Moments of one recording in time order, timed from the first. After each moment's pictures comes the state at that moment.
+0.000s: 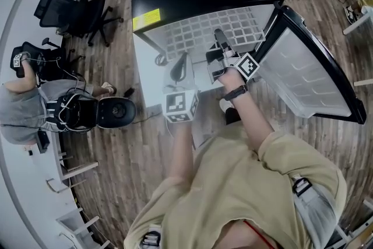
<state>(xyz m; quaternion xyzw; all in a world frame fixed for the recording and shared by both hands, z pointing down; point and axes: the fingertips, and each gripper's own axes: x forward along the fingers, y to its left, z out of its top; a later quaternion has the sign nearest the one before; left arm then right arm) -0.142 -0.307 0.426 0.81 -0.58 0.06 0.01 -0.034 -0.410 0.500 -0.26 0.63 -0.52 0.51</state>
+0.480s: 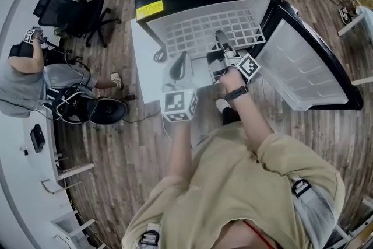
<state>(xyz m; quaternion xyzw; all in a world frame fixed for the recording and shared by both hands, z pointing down) -0.137 -0.250 0.422 0.82 -0.58 0.03 0.00 -0.021 -0.351 0.506 -0.27 0.62 -0.53 0.51</state>
